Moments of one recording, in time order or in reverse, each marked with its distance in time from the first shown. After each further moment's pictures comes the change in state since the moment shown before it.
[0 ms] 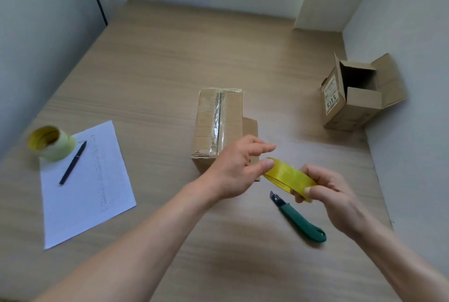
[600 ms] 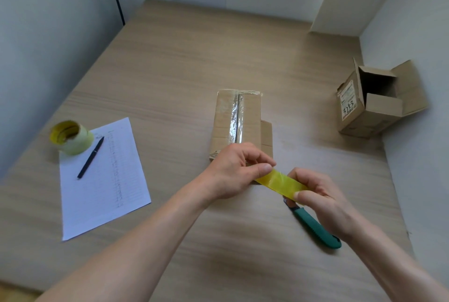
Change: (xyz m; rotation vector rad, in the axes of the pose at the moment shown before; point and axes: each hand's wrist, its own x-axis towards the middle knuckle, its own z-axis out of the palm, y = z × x) left_hand -0.020 -0.016 -0.032 -0.167 0.037 -0.055; right_hand 0.020 -0.017 0.042 -0.084 -0.057 -0.024
